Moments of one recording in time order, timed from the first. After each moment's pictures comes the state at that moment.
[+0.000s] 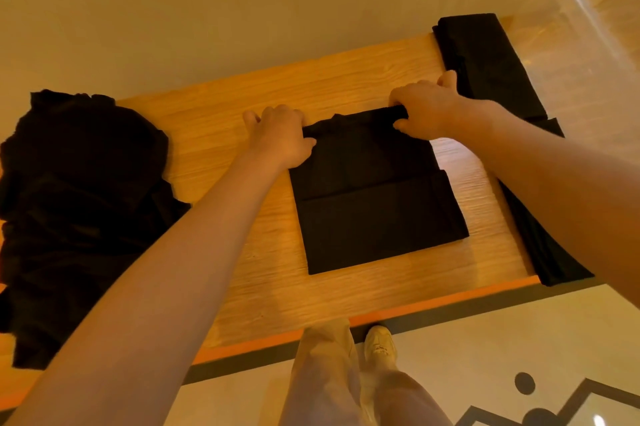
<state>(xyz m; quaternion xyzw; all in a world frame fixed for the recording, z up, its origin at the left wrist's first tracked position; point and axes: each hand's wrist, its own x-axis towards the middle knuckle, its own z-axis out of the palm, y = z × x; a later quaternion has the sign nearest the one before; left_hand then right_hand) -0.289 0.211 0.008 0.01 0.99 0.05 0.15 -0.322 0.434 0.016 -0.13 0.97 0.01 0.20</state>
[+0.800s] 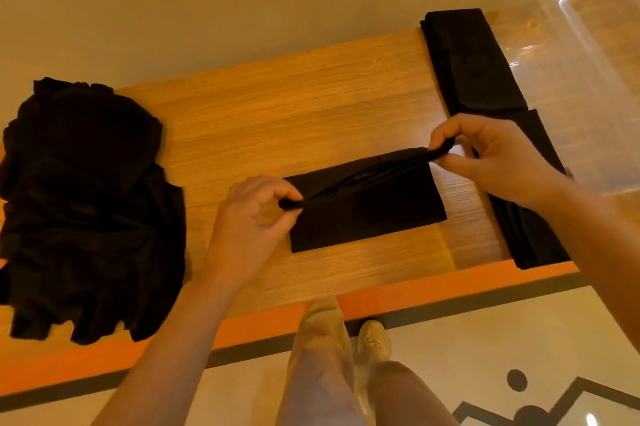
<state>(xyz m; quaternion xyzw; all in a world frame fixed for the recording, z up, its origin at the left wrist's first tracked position) -0.128 0.195 0.028 0.07 0.91 0.41 -0.04 -0.198 0.509 0.050 -0.13 0.86 -0.47 0.14</state>
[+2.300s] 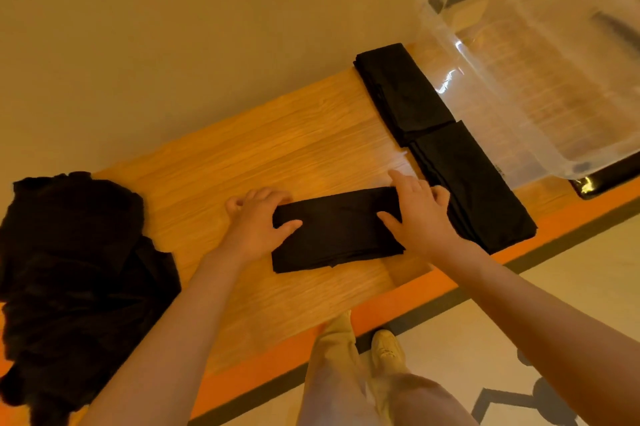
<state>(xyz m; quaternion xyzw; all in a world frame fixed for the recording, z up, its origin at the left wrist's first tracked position) -0.215 0.209 0.003 0.16 0.97 0.12 0.16 -0.153 0.473 -0.003 0.07 0.97 -0.20 0.08</state>
